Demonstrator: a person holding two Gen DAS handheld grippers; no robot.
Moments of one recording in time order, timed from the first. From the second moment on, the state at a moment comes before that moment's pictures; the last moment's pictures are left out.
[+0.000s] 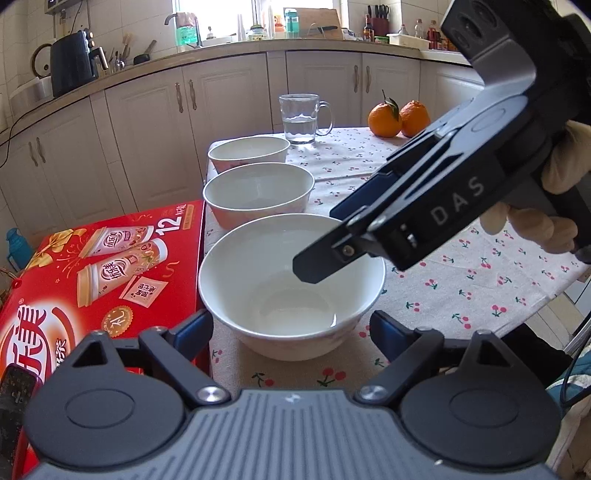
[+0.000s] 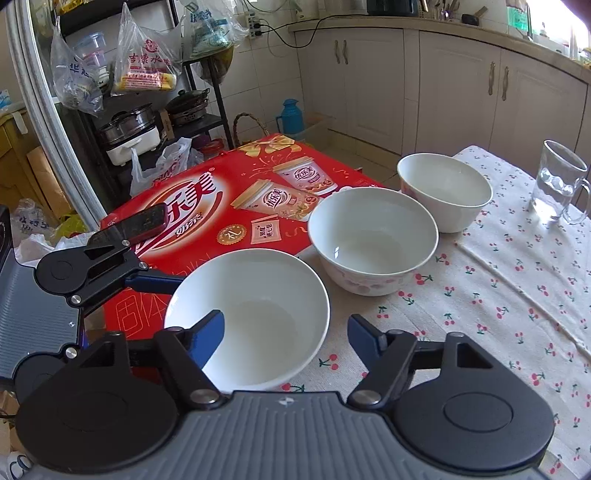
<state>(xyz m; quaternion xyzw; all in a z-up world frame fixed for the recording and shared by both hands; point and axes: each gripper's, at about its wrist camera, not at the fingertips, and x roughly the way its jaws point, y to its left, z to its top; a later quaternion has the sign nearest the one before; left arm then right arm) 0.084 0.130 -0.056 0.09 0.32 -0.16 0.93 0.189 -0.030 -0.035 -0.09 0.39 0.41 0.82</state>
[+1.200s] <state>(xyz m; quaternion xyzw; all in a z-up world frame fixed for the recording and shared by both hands) 0.087 0.126 -0.052 0.10 0.32 -0.18 0.92 0.192 -0.034 -0.038 -0.07 0.40 0.42 0.81</state>
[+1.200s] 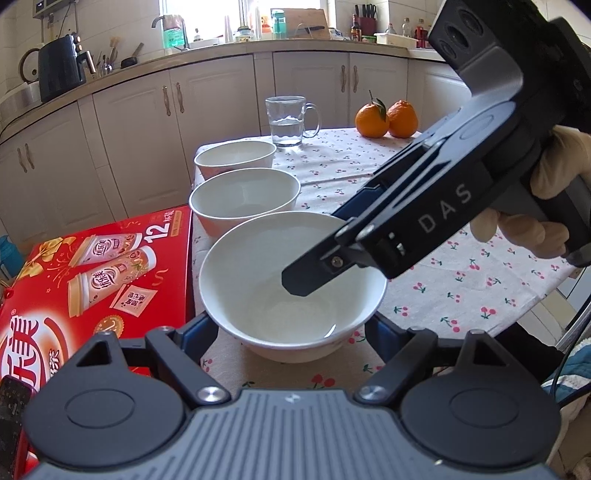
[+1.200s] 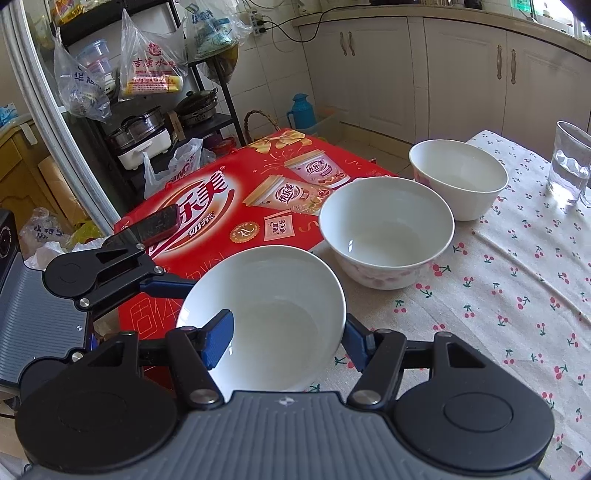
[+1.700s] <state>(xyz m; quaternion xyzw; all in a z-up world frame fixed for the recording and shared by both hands) 0.095 0.091 -0.046 0.12 0.31 -0.24 0.91 0.184 -0.079 -0.031 -0.05 0.40 0.38 0.83</state>
